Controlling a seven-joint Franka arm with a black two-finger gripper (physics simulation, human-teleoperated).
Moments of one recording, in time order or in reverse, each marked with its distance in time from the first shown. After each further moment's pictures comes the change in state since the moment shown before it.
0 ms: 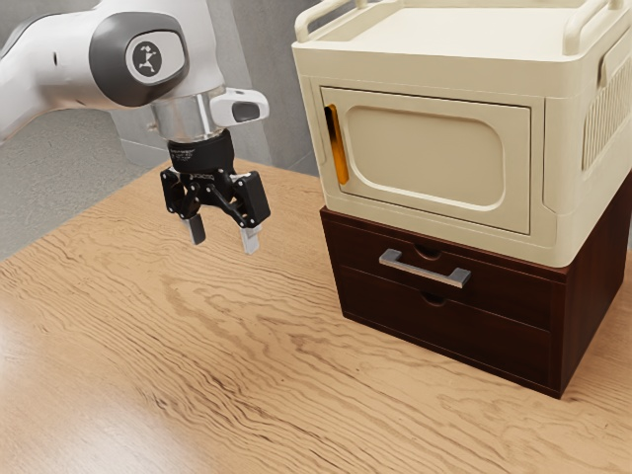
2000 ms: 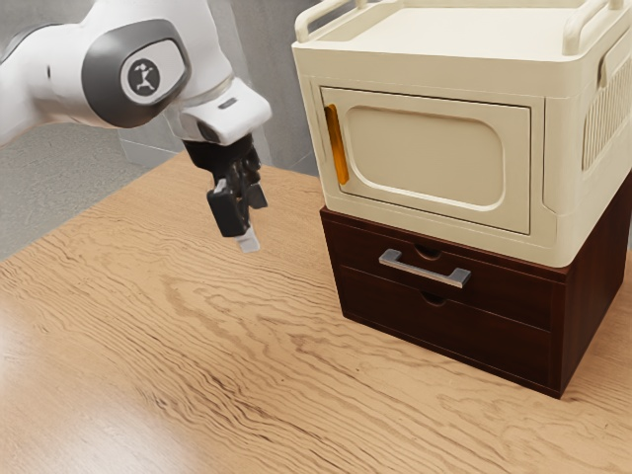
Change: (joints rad) arm -0.086 -0.125 0.001 -0.181 0.025 0.302 1.062
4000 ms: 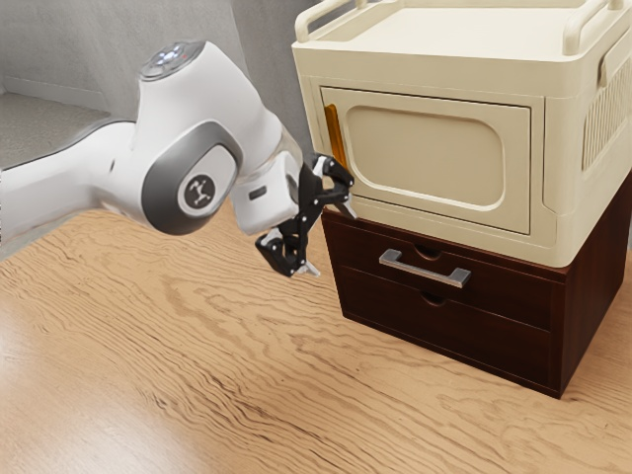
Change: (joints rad) arm -0.108 -0.079 -0.007 -0.334 0.005 0.578 0.570
